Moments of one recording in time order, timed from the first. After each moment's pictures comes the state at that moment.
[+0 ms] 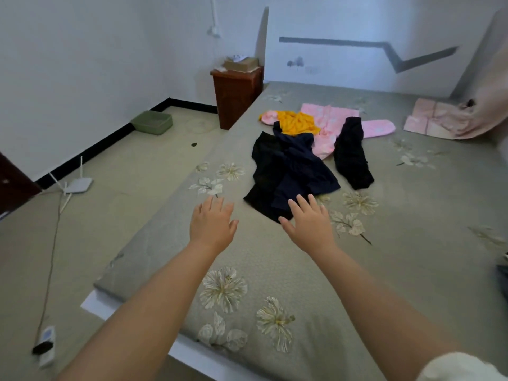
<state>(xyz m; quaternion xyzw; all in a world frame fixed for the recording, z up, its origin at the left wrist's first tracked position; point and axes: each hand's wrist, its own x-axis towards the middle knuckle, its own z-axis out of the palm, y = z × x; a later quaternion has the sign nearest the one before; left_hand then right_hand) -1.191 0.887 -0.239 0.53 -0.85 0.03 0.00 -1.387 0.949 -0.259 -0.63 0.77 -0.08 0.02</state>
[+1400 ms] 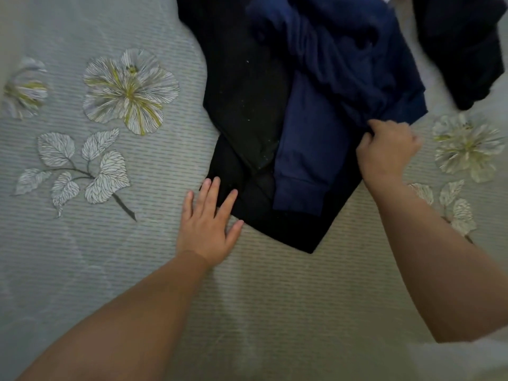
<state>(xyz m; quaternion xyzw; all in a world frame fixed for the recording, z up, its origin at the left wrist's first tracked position) -1.313 0.562 -0.592 0.39 -0.91 -0.14 -0.04 -1.604 0.601 -0.554 -0.33 0.94 -0.03 -0.01</state>
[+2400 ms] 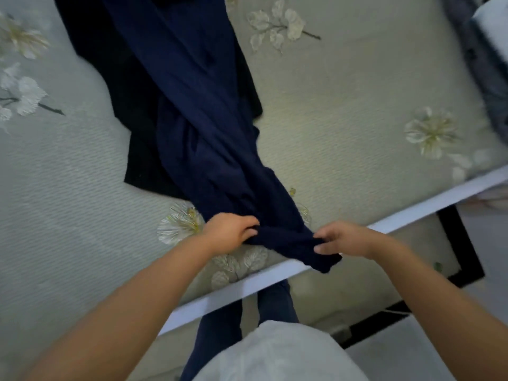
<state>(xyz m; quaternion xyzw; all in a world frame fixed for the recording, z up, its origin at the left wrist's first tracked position) -1.193 0.863 -0.512 0.04 -0.90 -0.31 -0.30 -1.314 1.080 -0.453 -0.16 0.72 -0.18 0.64</state>
